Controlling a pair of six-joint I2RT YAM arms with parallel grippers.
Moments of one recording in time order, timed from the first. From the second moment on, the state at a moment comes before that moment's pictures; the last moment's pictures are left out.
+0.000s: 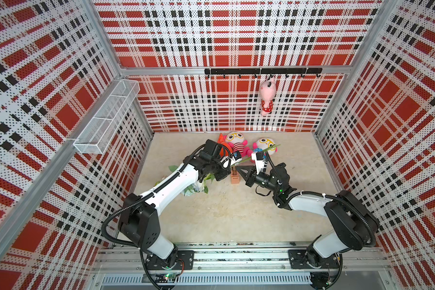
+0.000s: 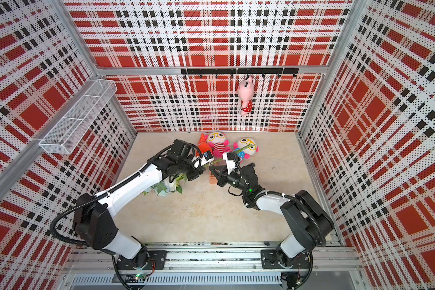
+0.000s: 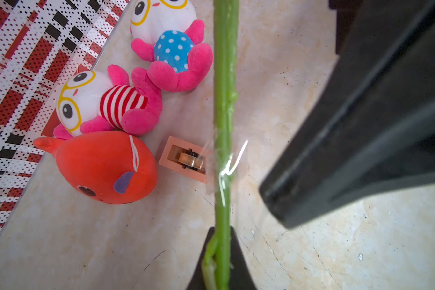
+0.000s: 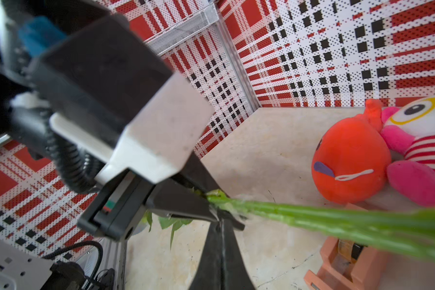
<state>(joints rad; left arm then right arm) -0.55 1.57 1.31 -0.61 0.24 0.58 0.60 1.55 0.66 0.90 -0.42 0.53</state>
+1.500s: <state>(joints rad) -0.55 1.63 1.31 -0.64 0.23 0.57 0.50 1.54 0.76 0.65 -0.56 0.82</state>
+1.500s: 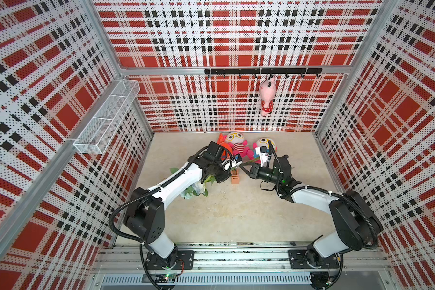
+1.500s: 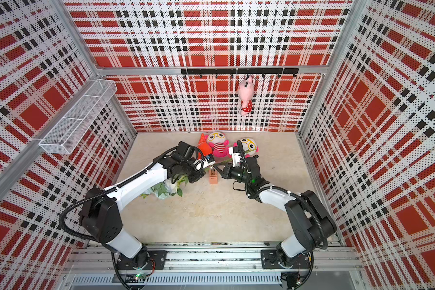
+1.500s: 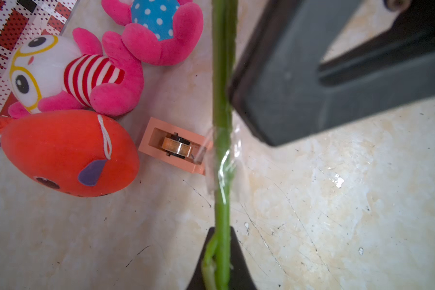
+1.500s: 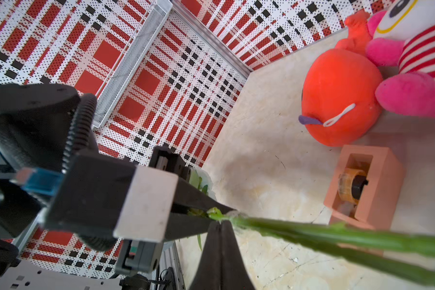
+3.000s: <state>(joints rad) -0.52 1.70 1.41 -0.82 0.40 0.64 0.59 1.27 0.76 0.16 -0.48 -0.90</state>
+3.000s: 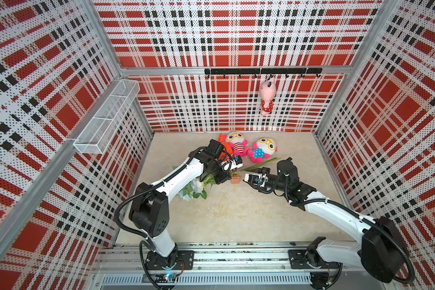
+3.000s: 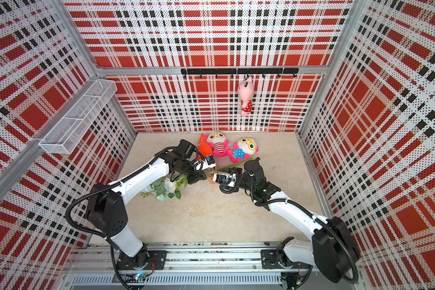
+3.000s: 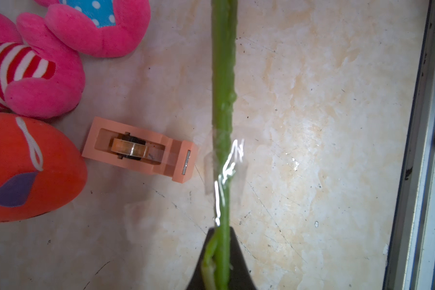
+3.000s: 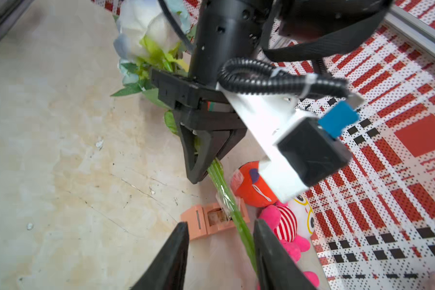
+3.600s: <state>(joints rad) -0.52 1.73 1.43 -0.85 0.42 0.66 0.68 1.48 0.90 0.15 -0.28 -1.22</state>
